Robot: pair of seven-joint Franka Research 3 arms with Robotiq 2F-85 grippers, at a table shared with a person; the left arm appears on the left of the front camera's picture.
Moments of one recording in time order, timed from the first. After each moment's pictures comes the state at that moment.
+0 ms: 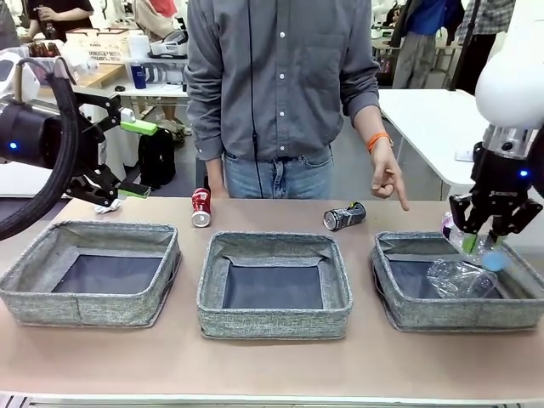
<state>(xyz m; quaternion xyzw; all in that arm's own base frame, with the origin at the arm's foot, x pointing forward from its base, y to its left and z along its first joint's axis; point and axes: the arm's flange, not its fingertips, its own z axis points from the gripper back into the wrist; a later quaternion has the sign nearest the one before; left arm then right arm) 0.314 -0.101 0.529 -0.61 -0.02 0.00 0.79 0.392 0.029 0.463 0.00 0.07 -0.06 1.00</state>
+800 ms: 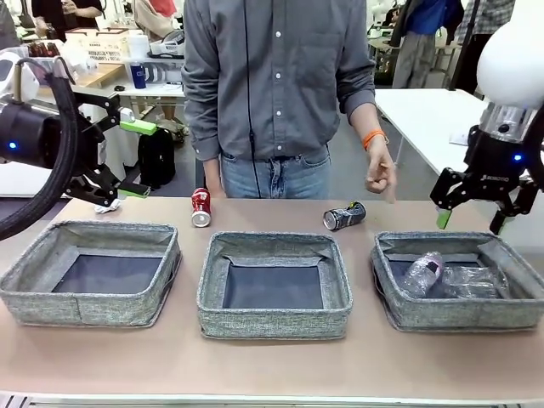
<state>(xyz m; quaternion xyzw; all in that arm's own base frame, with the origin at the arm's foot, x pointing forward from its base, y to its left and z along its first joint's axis) 0.314 -0.101 0.529 -0.61 -0.02 0.00 0.79 0.396 0.043 0.487 0.04 0.04 -0.06 1.00</state>
